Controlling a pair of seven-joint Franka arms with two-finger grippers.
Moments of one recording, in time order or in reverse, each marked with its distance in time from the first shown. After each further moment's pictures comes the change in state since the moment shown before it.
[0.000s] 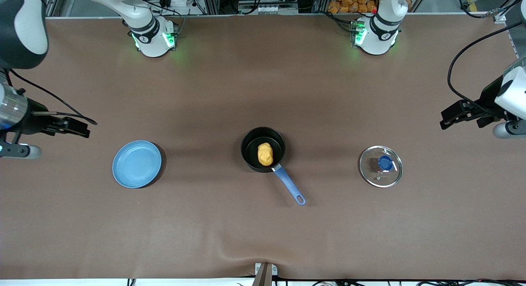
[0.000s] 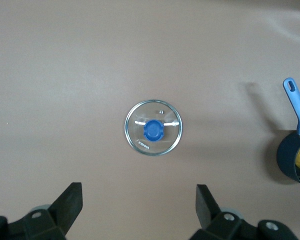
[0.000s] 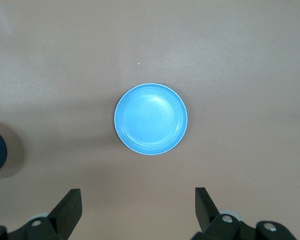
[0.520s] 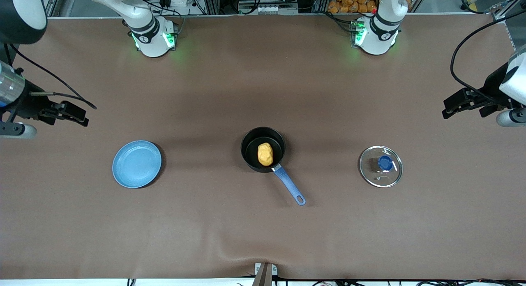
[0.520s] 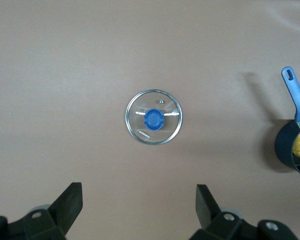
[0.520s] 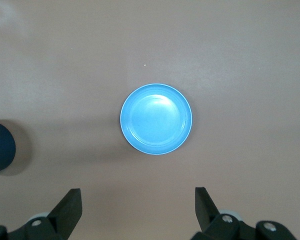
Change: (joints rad) left arm 0.000 -0.031 -0.001 0.001 0.000 -0.049 0.001; right arm 0.002 -0.168 0.013 -0.205 0.000 0.111 0.000
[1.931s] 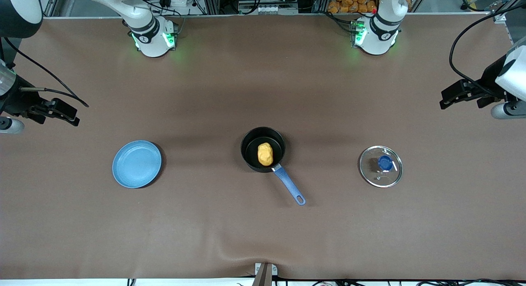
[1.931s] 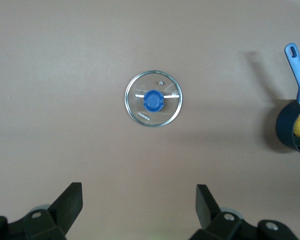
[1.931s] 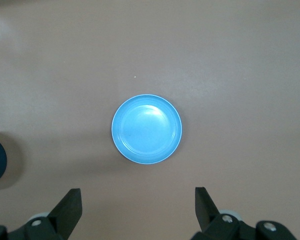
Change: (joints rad) left arm 0.016 -0.014 -0.031 0.000 0.000 -0.083 0.005; right arm -0.010 -0.028 -0.002 -0.038 -0.033 0.061 0.012
